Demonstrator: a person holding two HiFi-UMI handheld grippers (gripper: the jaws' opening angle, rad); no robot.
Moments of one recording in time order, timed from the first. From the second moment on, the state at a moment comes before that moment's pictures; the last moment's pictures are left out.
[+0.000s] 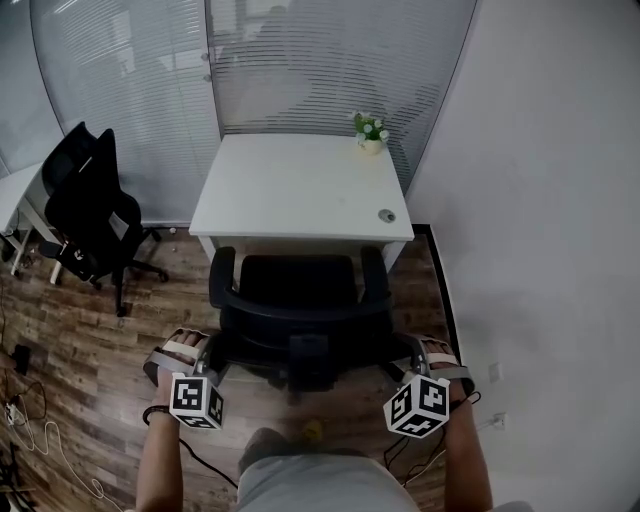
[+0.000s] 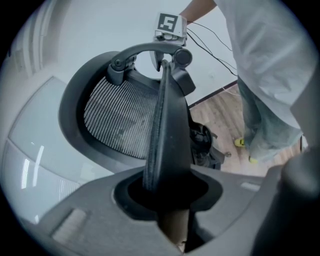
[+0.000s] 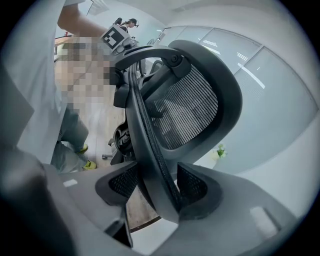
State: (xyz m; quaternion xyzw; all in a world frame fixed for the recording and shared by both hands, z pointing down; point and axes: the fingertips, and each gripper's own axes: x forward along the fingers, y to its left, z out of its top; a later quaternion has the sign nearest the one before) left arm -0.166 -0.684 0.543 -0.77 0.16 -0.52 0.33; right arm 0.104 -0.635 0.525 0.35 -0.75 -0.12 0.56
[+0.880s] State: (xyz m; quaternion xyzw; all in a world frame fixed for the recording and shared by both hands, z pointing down) left arm -0.162 -0.753 0.544 -0.77 0.15 -0.51 0.35; right arm 0.104 -0.692 0.524 0.37 -0.74 -0.14 0.54
